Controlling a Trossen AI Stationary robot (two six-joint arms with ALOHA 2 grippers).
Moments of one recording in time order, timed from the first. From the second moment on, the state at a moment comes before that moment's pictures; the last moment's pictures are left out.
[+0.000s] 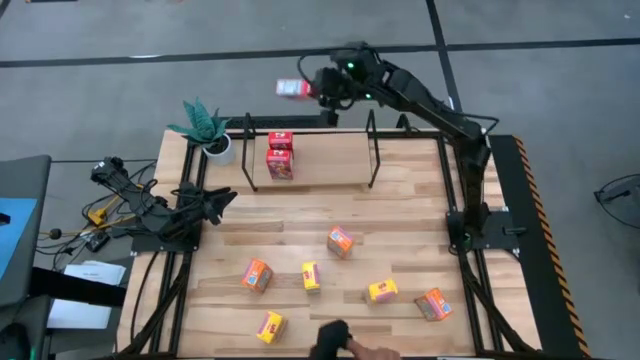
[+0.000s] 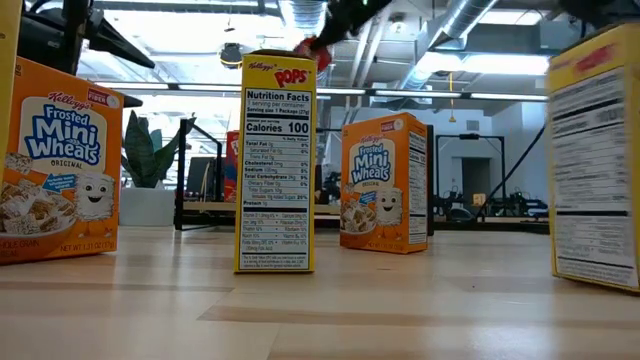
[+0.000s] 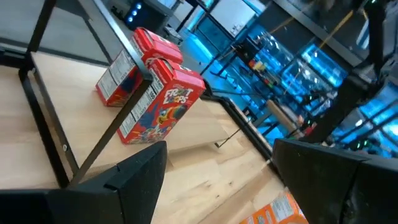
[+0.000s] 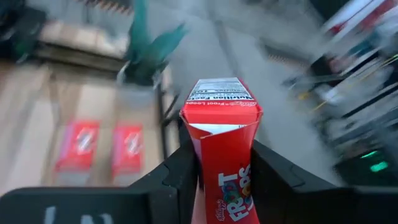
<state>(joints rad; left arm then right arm) -0.66 0.17 0.19 -0.10 -1.35 -0.82 -0.51 1.97 2.26 -0.74 -0.05 -0.54</state>
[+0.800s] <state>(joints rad) -0.66 0.17 0.19 -0.10 -1.53 -0.88 -0.59 2.17 2.35 -1.15 -0.08 -0.49</state>
